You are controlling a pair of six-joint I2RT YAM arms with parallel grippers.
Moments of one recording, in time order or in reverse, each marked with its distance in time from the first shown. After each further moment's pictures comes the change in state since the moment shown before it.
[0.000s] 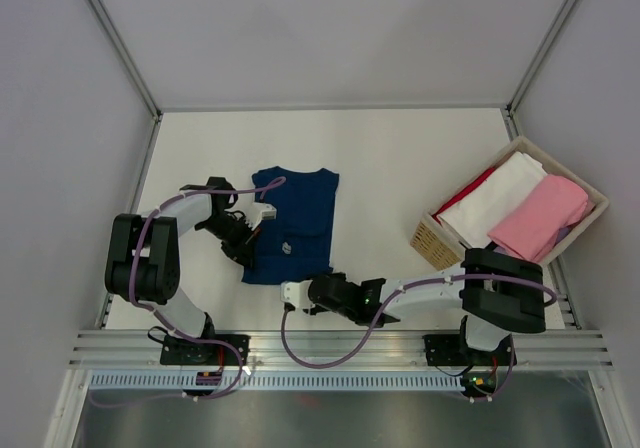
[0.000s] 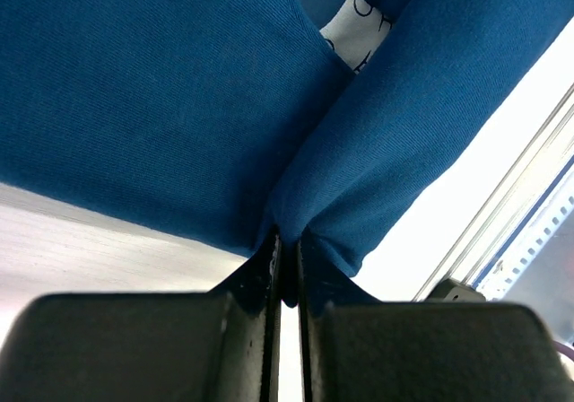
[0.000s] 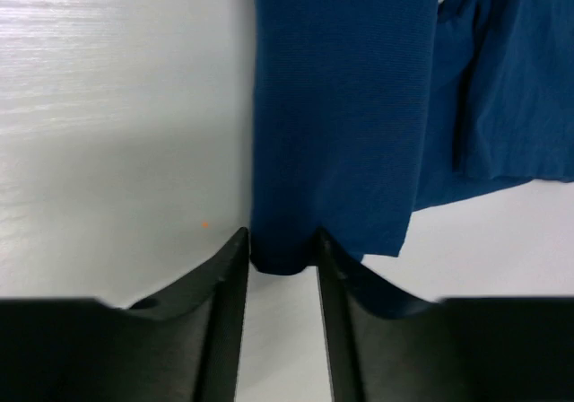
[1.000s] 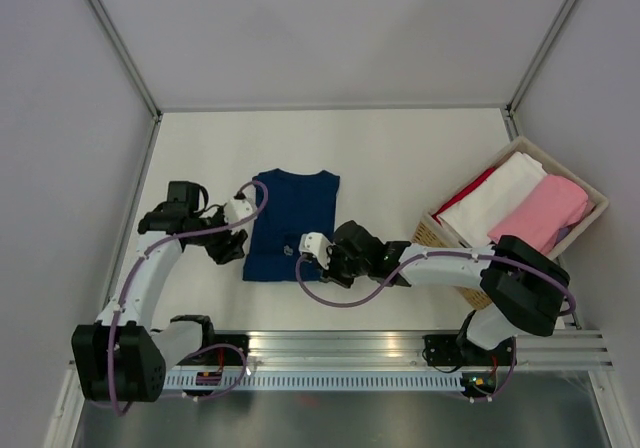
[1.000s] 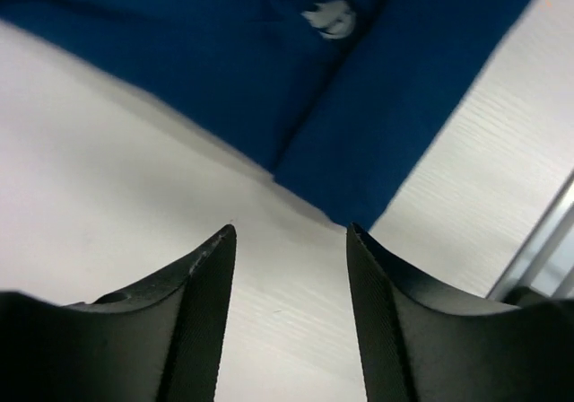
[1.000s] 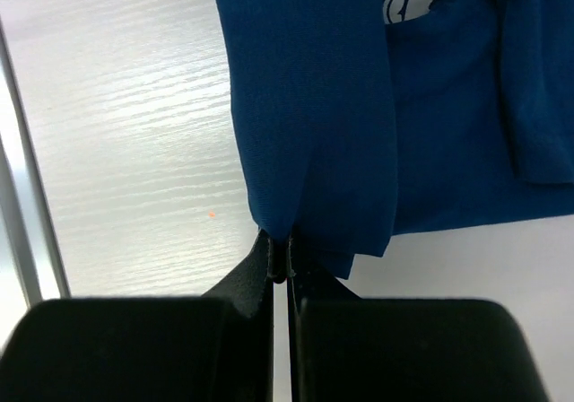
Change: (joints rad) left arm 0.099 -0.533 -0.079 0.034 0.016 0.140; right arm -0.327 -0.070 0.029 -0.084 -0.581 0.195
